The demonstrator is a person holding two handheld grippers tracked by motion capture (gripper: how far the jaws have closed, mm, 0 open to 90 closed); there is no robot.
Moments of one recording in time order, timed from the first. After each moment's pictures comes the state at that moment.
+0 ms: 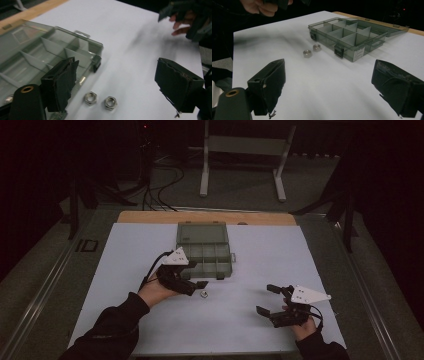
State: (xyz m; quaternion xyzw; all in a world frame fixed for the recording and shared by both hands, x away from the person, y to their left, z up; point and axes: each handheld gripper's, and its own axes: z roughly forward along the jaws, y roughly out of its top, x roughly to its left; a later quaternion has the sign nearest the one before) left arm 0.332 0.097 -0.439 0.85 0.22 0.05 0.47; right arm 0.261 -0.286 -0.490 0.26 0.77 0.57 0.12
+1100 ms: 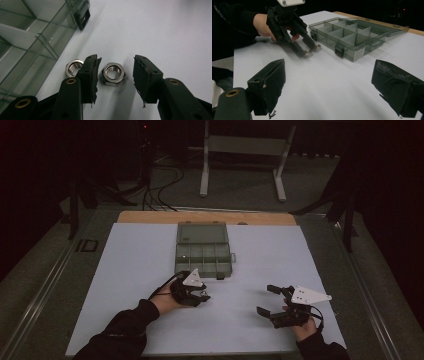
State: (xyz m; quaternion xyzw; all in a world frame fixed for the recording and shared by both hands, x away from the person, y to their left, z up) left arm 0.336 0.071 -0.519 0.91 0.16 0.07 0.38; right arm 0.260 -0.287 -0.490 0.25 0.77 0.57 0.12
